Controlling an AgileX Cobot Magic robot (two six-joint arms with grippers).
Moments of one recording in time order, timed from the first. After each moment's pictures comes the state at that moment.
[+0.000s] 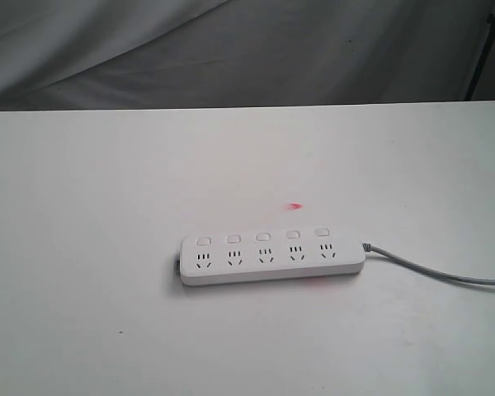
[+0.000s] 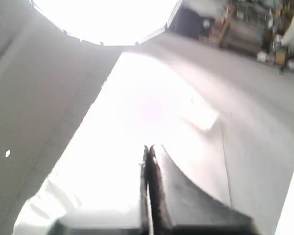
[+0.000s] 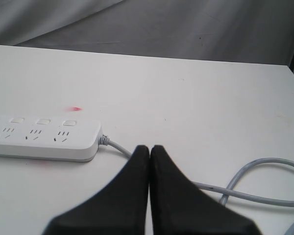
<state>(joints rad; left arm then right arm) 0.13 0.00 -0.99 -0.90 1.00 1.58 -0.13 0.00 0.00 0.00 0.34 -0.02</state>
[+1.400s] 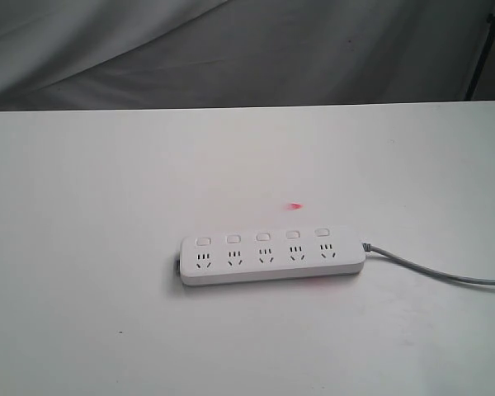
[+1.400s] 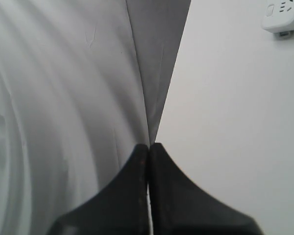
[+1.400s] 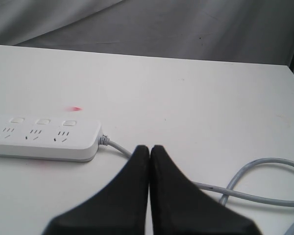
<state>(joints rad) 0.13 0.00 -0.56 -0.40 1.00 1.58 -0.13 0.00 0.00 0.00 0.34 -0.02</state>
